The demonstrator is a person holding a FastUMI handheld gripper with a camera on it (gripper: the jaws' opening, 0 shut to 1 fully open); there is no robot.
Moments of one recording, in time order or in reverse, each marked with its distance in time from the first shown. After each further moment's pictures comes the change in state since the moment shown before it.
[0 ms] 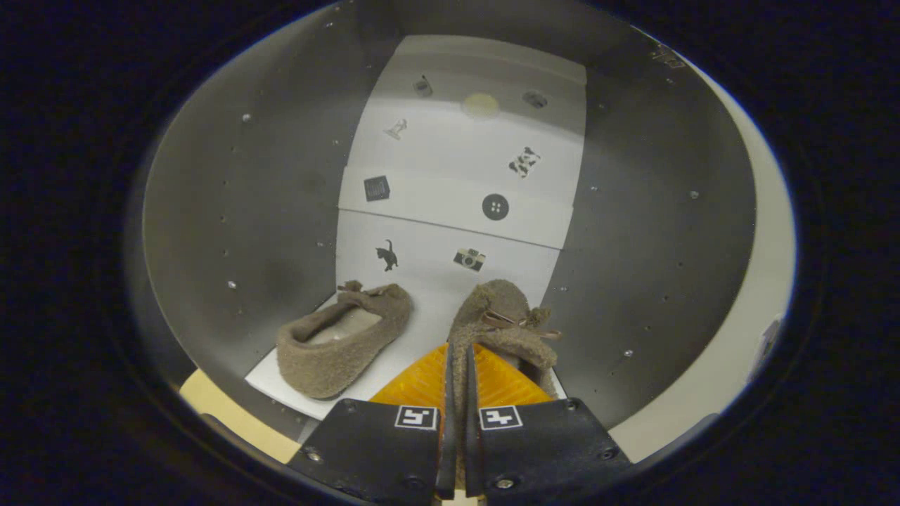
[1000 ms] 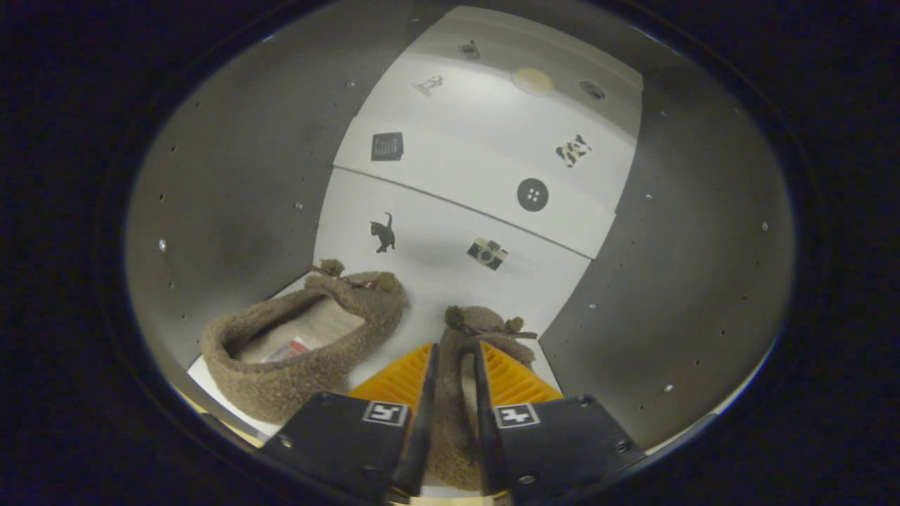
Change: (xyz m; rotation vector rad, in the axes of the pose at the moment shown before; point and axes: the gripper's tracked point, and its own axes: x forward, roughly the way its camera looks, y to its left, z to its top) arm 0.044 0.010 0.008 -0.098 0.004 -0.061
